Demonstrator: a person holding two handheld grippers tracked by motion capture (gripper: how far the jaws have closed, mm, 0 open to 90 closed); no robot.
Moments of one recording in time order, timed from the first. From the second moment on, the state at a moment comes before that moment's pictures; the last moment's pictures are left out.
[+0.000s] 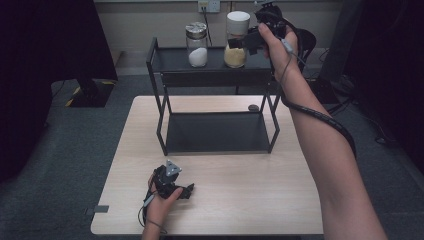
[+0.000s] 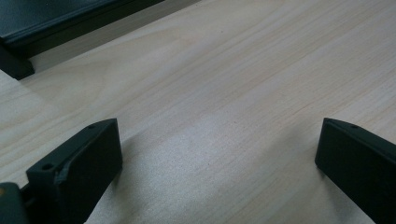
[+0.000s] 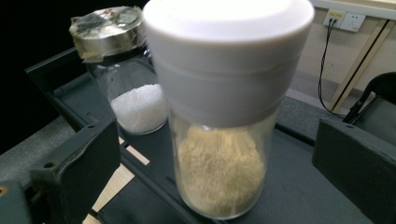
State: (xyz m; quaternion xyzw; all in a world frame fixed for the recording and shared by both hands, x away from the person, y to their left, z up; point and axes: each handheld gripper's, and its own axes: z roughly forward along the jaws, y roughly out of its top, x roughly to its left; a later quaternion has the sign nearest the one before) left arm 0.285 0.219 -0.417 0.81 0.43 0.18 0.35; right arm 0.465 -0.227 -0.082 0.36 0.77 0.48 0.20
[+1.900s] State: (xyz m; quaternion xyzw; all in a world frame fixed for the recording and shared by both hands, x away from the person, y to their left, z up) left arm 0.284 0.219 -0.418 0.81 0.43 0.18 0.35; right arm 0.394 -0.259 -0.192 0.33 0.79 0.50 0.16
